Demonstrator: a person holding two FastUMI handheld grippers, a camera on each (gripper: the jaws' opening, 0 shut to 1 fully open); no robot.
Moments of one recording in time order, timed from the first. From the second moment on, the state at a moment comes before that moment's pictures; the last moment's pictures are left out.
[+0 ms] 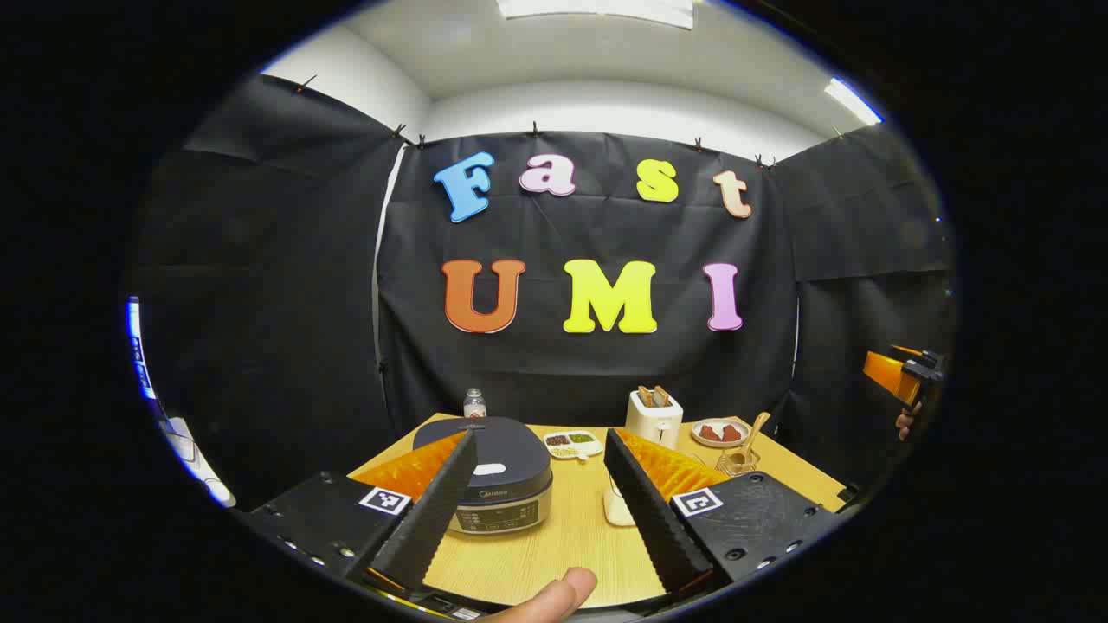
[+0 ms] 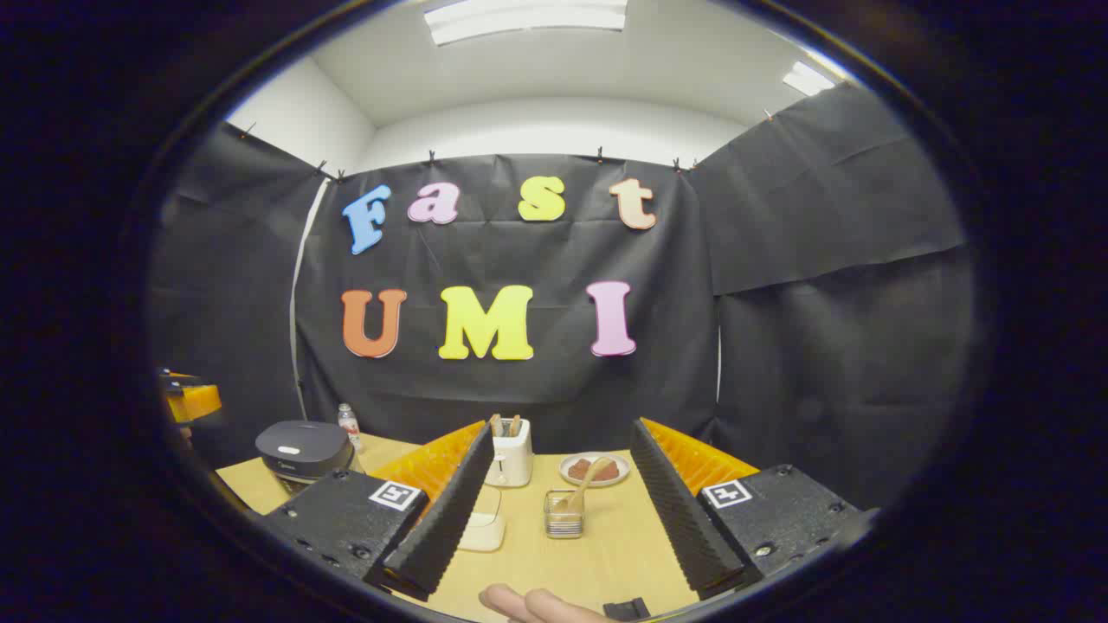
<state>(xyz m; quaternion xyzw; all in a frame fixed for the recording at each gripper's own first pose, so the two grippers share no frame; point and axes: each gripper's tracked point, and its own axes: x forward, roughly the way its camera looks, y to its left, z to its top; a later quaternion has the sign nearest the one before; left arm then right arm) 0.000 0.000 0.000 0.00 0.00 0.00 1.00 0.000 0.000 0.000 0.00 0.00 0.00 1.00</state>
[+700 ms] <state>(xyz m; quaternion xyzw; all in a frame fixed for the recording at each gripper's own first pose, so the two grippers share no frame) 0.007 0.010 0.003 -0.02 -0.01 0.02 1.00 0.011 -0.003 -0.014 0.02 0.01 0.03 1.00</state>
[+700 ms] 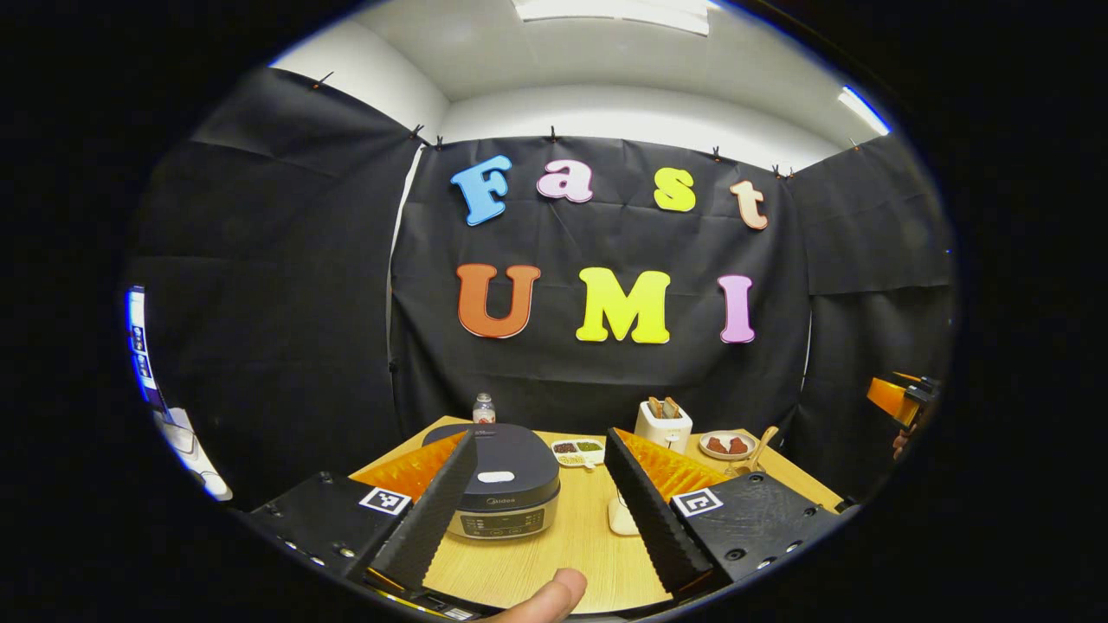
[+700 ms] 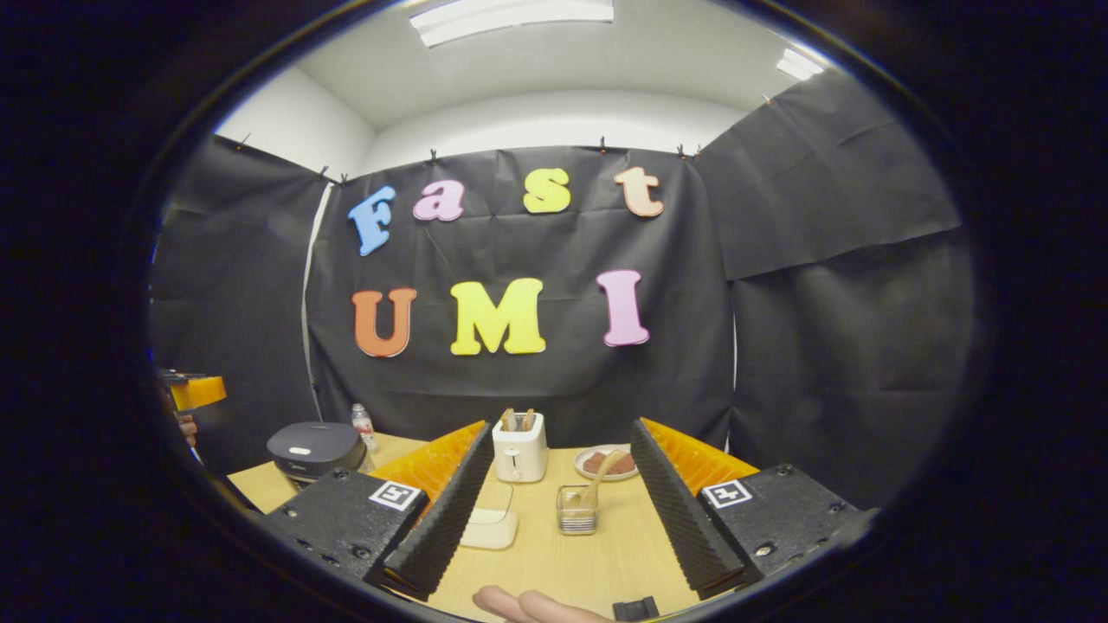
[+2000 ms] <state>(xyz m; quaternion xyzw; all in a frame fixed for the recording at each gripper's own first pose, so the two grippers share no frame) 0.168 0.072 -0.143 -0.01 0.21 0.08 0.97 0.048 -0.018 -0.099 0.00 0.06 0.04 1.00</state>
